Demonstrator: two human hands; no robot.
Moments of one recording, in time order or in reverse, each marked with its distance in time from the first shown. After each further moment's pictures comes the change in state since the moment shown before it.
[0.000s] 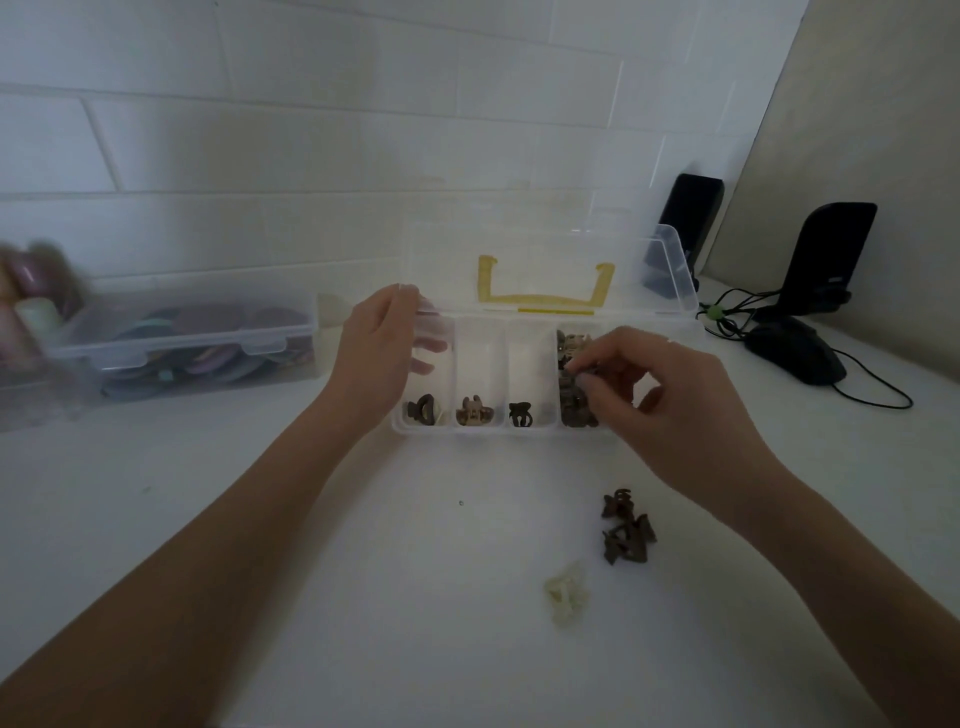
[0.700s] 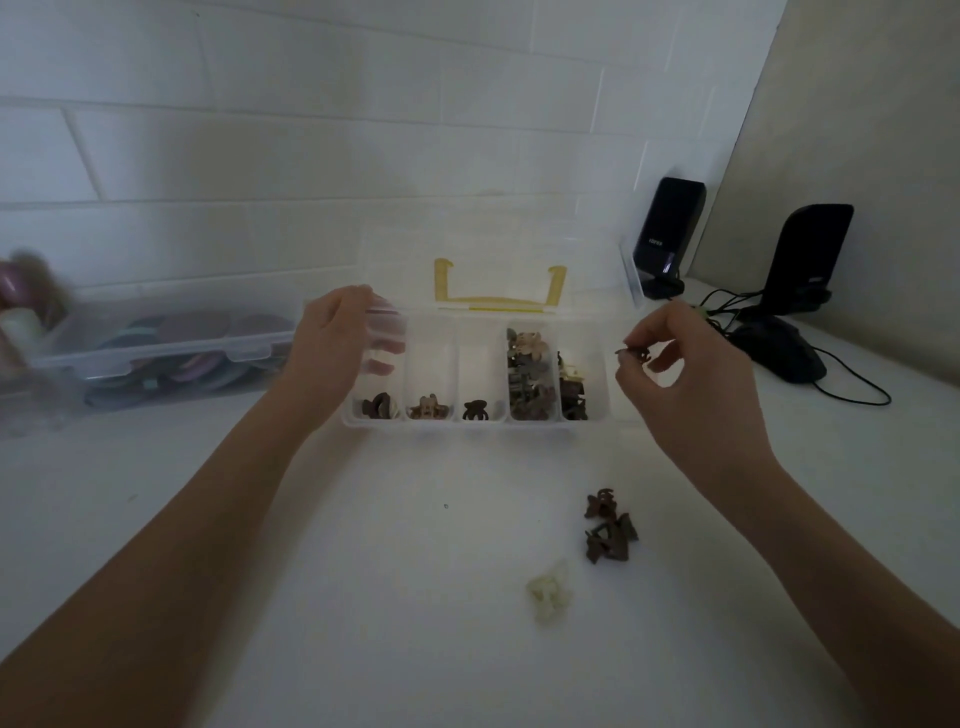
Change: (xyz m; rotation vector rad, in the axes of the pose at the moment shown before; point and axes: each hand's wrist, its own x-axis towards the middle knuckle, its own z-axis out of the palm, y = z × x) left_hand 0.007 0.006 -0.018 -0.028 0.028 -0.067; right_hand 0.004 0.026 -0.007 -0.192 0.292 0.162
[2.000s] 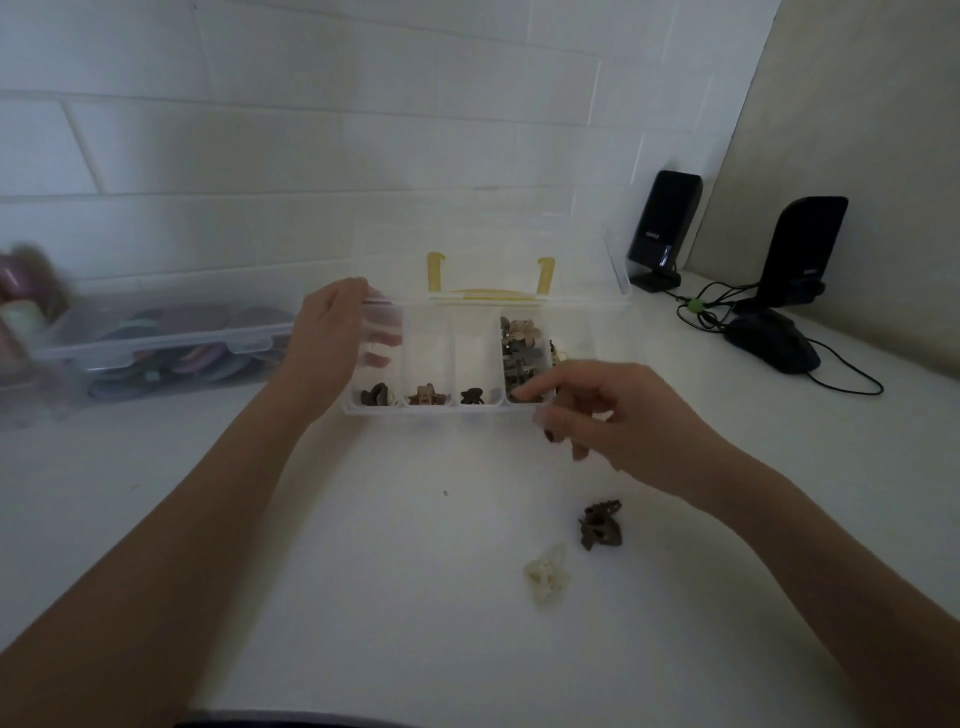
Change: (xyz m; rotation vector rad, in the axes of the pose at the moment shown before) left_hand 0.002 -0.001 -0.001 -0.016 0.020 -0.056; right_hand -0.011 -0.020 0.003 0.365 -0.643 -0.072
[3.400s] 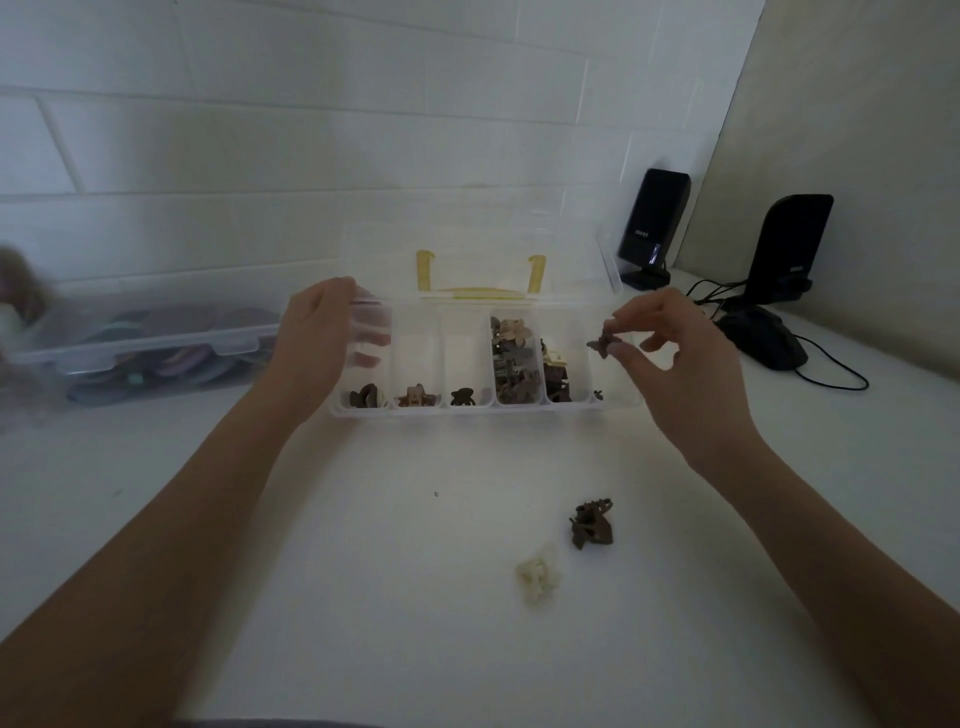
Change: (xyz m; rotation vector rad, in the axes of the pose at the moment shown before) left_hand 0.000 0.000 0.001 -0.016 -0.003 -0.002; right_hand 0.006 0.036 -0.023 -0.219 0.604 0.040
